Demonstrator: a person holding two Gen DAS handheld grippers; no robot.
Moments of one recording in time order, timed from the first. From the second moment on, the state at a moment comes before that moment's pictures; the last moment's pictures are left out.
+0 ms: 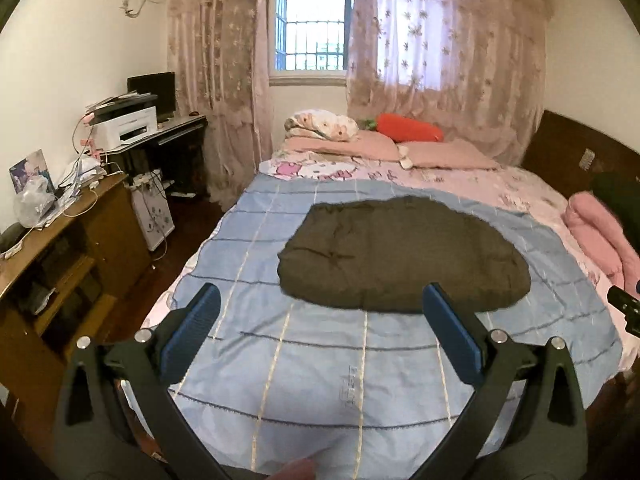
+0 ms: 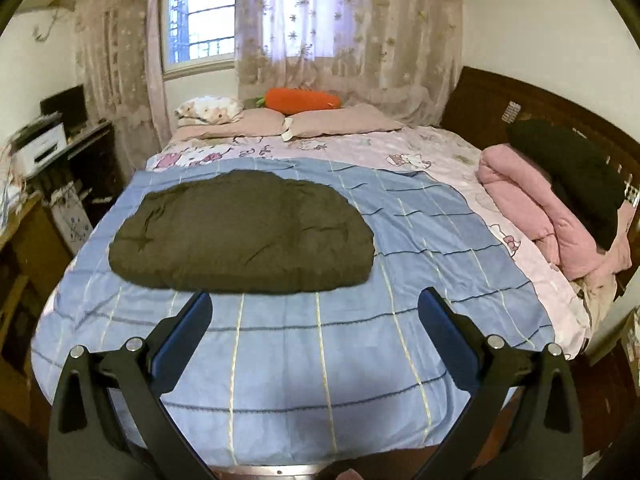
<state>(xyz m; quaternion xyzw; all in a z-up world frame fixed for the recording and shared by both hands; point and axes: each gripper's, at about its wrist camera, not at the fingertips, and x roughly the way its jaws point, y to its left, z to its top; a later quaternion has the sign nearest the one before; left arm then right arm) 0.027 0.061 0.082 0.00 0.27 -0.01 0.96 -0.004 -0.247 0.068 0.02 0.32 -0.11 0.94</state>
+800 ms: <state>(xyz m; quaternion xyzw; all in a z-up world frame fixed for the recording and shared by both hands) 0.041 0.045 0.051 0.01 0.31 -0.02 0.95 -0.005 -0.243 0.053 0.01 0.32 -0.10 0.94</state>
